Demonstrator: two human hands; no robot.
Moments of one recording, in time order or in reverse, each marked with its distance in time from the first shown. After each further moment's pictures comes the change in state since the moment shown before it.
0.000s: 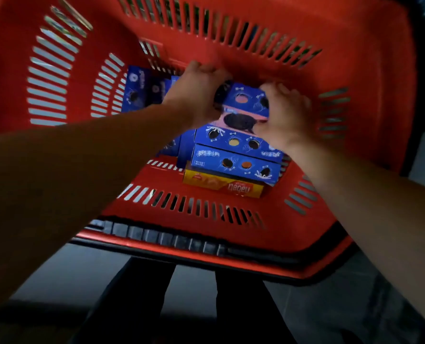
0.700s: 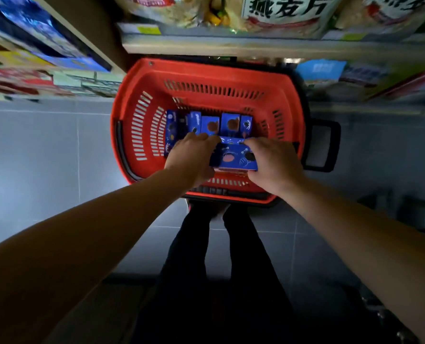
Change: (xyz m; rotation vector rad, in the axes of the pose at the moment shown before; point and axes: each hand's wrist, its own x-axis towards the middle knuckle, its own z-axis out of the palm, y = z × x) left_hand -0.209 0.132 -0.195 0.067 -0.154 -0.075; right_hand -0.218 -0.064 -0.207 0.035 -0.009 -0.163
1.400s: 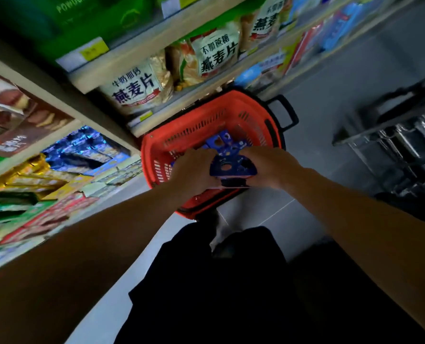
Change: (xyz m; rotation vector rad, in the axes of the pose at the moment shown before) left_hand -0.088 -0.070 -0.137 0.167 -0.091 0.600; right_hand -0.098 -0.205 -0.113 0.274 -0.018 0.449
